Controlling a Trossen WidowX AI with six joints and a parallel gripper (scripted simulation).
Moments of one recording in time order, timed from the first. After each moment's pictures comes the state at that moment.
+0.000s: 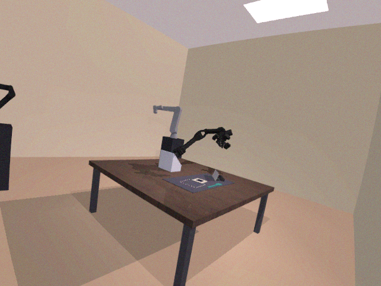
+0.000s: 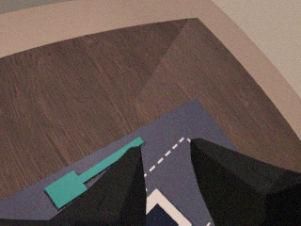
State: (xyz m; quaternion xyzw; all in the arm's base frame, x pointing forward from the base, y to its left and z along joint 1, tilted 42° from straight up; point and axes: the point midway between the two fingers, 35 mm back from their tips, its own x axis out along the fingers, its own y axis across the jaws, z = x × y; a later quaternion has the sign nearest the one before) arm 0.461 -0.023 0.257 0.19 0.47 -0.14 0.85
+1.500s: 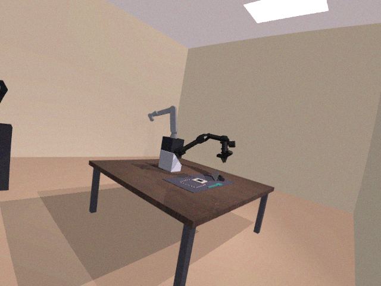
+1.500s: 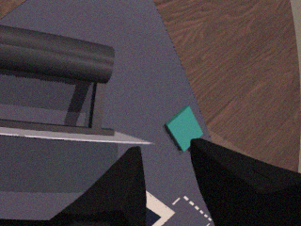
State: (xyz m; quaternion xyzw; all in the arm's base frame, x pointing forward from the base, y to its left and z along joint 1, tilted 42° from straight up) arm 0.437 0.155 0.237 -0.29 0.40 0.43 0.76
